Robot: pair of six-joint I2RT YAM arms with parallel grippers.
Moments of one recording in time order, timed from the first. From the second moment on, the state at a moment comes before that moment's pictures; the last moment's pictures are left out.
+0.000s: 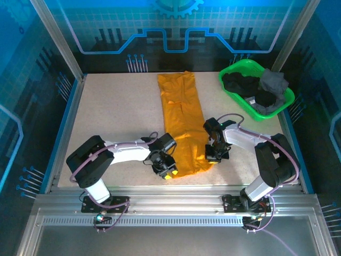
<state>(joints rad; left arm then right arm) -0.83 1.68 0.86 -0.50 0.47 -1.41 0.47 1.58 0.90 -0.95 -0.15 0.56</state>
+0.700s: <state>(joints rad) -0.85 1.42 0.72 -0.57 0.40 -1.36 0.58 1.42 0.82 -1.04 -0.28 0.65</state>
